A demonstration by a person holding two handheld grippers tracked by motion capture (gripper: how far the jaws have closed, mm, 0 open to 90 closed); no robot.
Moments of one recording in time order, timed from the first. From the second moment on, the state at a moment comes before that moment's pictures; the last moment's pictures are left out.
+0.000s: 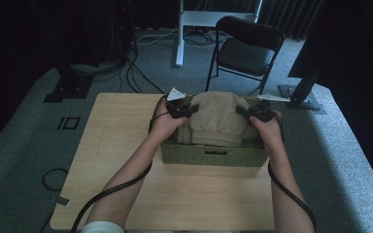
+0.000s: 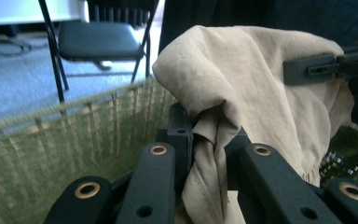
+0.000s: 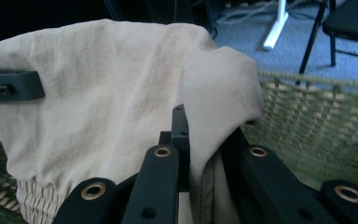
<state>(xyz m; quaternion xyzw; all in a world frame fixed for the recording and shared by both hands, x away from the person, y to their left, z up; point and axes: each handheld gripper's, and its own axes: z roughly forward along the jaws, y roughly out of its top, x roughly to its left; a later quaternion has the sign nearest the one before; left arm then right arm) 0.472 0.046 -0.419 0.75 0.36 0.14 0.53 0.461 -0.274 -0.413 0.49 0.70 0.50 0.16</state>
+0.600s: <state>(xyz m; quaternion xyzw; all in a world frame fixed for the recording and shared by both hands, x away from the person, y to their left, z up) 0.491 0.040 -0.464 0.77 0.40 0.12 0.48 0.486 -0.272 -0.464 0.54 0.71 0.44 0.13</state>
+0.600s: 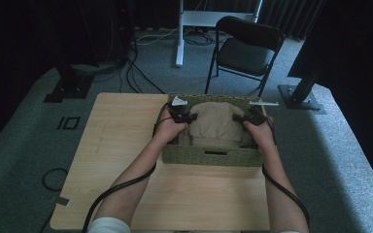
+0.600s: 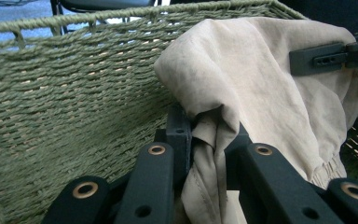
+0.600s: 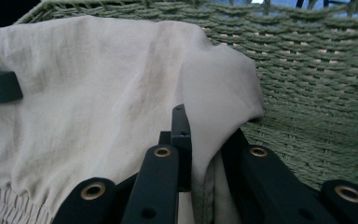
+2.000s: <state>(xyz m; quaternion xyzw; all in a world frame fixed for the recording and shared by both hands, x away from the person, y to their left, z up) 0.508 0.026 -0.474 0.80 0.41 0.12 0.43 0.511 -0.259 -0.484 0.52 0.73 0.40 0.18</state>
